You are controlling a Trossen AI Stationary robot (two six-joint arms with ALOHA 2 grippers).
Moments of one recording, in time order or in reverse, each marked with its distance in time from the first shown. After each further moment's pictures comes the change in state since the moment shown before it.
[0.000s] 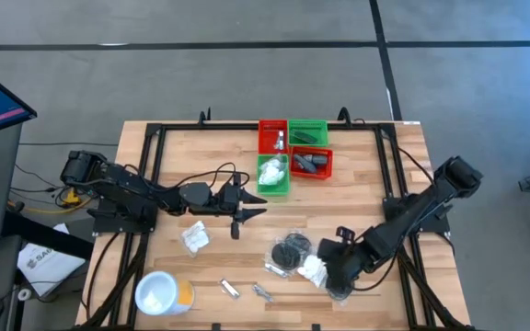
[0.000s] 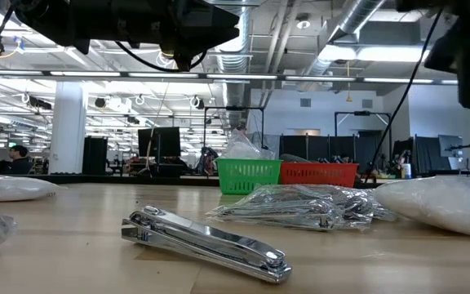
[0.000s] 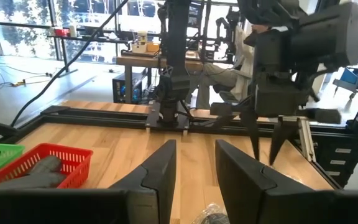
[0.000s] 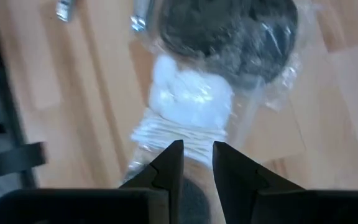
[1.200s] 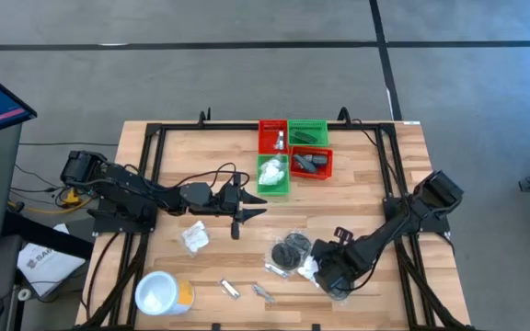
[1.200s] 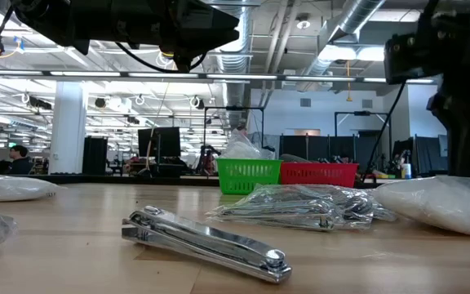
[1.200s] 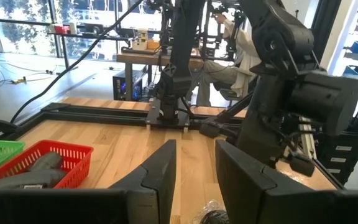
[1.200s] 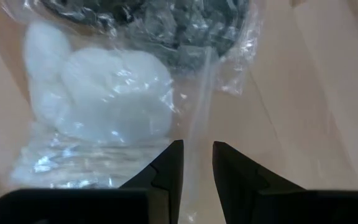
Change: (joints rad) left arm 0.001 0.000 0.000 -0.012 -0.001 -0.003; right arm -0.014 0.228 0.000 -0.034 0.073 0.109
